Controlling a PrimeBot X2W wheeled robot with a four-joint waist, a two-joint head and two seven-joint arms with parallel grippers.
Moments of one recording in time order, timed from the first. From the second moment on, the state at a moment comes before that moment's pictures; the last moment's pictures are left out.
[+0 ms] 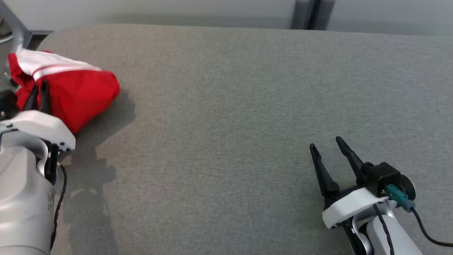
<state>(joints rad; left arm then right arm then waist) -0.78 0.25 0.12 1.05 -0.14 -0.11 -0.26 -0.27 -0.08 0.23 0.39 0.18 0.13 -0.26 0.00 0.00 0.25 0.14</state>
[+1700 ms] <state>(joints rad) -0.39 0.06 -0.56 0.53 -0.43 0.09 -0.26 -0.20 -0.05 0.20 0.38 0.23 0.13 -0.26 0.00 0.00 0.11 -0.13</state>
